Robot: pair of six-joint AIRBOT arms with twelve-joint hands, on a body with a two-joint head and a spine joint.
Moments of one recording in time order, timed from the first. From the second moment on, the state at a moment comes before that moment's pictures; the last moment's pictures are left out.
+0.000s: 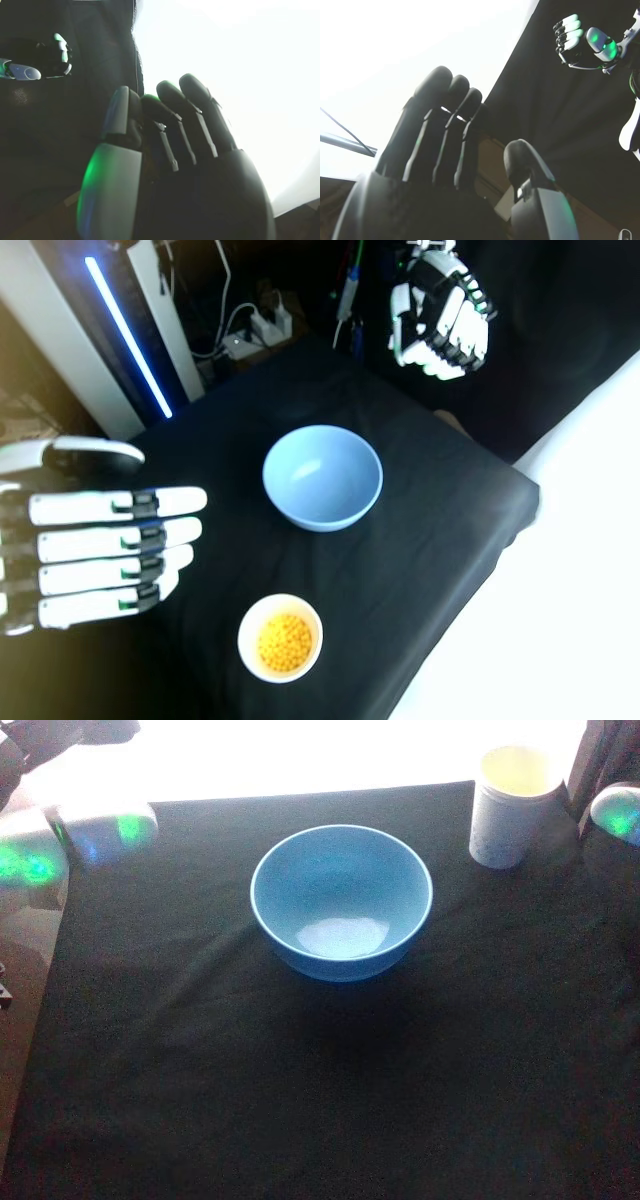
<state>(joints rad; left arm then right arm) 0.79 -0.97 1.29 -0.13 -1.22 0.44 -0.83 -1.03 1.34 0.13 1.39 -0.20</state>
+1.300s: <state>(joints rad) 0.78 -0.97 1.29 -0.12 -1.20 0.44 -0.83 -1.13 1.62 0.18 1.13 0.09</state>
